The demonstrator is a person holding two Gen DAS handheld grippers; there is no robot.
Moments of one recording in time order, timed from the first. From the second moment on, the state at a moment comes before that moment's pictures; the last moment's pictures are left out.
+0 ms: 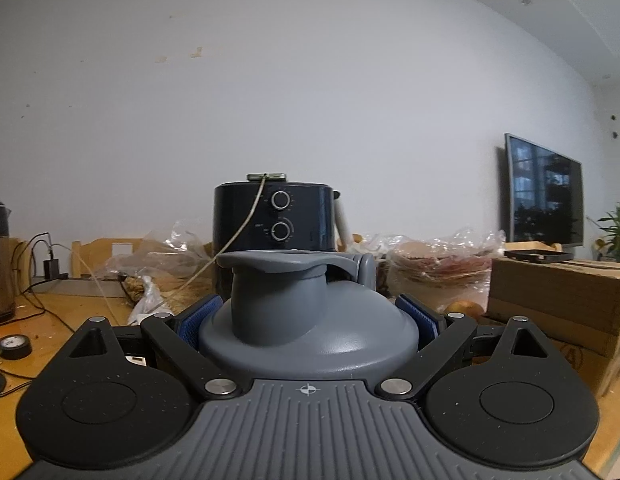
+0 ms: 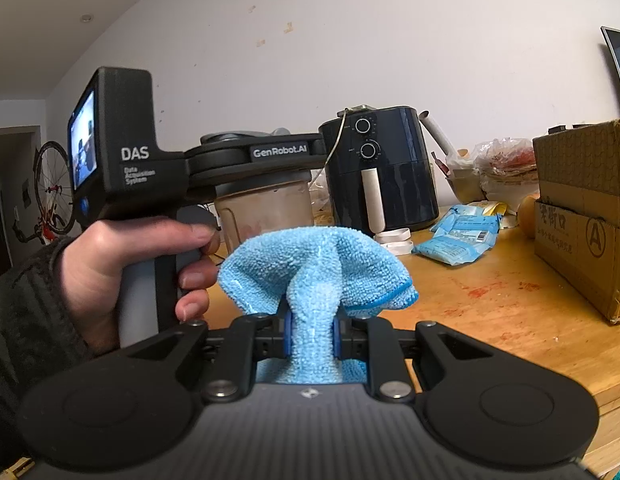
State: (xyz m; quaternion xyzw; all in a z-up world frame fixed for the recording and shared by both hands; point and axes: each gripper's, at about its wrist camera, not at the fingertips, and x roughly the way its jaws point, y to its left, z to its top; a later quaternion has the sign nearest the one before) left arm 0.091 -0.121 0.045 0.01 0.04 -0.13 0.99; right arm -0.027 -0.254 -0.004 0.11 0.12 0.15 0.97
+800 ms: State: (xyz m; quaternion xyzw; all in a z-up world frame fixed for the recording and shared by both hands) left arm 0.100 -0.094 0.040 0.02 0.03 -0.25 0.97; right arm -0.025 -0.255 -0.005 0.11 0.12 0.15 0.97
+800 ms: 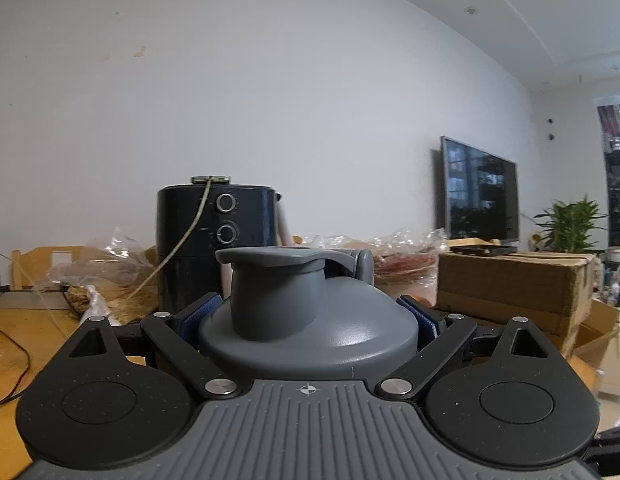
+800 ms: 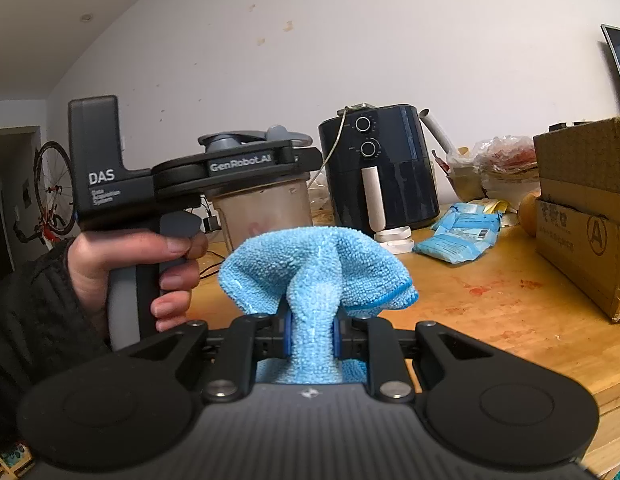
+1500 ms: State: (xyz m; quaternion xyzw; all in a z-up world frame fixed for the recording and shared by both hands) left arm 0.117 -0.070 0.034 0.02 0.03 -0.40 0.92; right arm -0.021 -0.253 -0.006 0.11 0.12 0.16 0.97
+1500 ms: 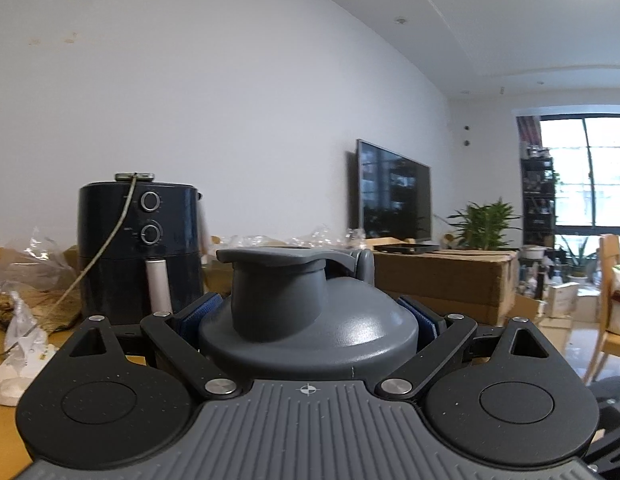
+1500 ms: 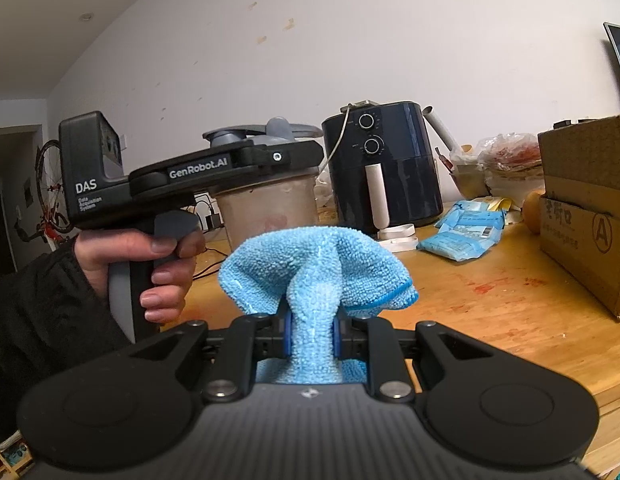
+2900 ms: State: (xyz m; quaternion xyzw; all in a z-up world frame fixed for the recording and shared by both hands) left arm 0.128 -0.064 0.036 0.03 0.05 -0.45 0.89; right arm 0.014 -0.222 0.015 0.05 0.12 0.19 0.97
